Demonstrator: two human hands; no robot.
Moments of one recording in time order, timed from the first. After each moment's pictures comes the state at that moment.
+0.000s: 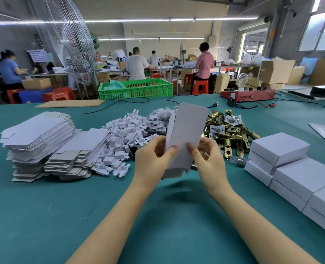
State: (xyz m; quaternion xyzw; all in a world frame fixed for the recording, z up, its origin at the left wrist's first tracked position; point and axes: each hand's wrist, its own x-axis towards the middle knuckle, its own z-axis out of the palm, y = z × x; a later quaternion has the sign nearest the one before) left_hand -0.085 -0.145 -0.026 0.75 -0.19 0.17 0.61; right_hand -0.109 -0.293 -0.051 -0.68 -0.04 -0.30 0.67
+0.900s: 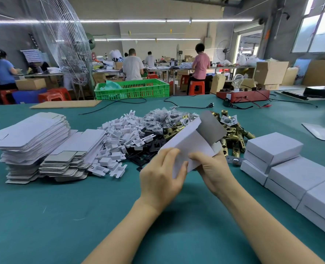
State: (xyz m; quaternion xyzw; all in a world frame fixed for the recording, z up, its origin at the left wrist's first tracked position) left_hand -0.097 -0.165 -0.061 0.76 -0.29 0.50 0.28; right_hand -0.116 -0.299 -0.037 -0.55 -0.03 -0.20 0.81
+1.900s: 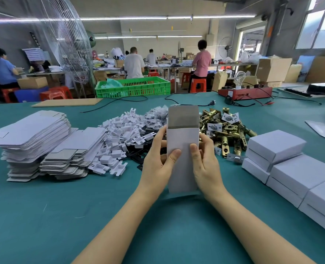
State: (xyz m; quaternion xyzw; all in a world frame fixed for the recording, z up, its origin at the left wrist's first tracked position) left_hand -0.091 -0.158 -0.047 0.71 -0.29 0.16 0.62; right_hand -0.114 -0.291 -0.059 -0.75 -0.06 -0.33 0.57
